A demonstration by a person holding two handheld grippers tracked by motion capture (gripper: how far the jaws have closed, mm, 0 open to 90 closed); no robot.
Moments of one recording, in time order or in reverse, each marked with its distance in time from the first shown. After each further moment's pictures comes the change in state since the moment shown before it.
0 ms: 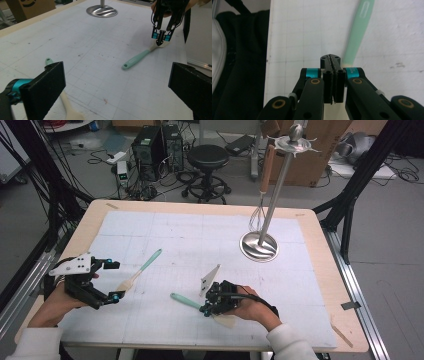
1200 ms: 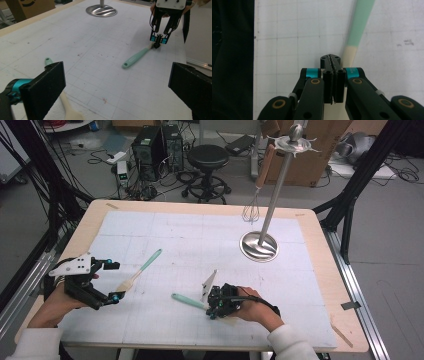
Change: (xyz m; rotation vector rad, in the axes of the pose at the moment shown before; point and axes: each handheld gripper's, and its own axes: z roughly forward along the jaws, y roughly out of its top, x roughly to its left) left arm -0.001 0.000 0.000 0.006 -0.003 0.003; right arm 0.000 -0.009 0.006 0.121 -0.031 -0.014
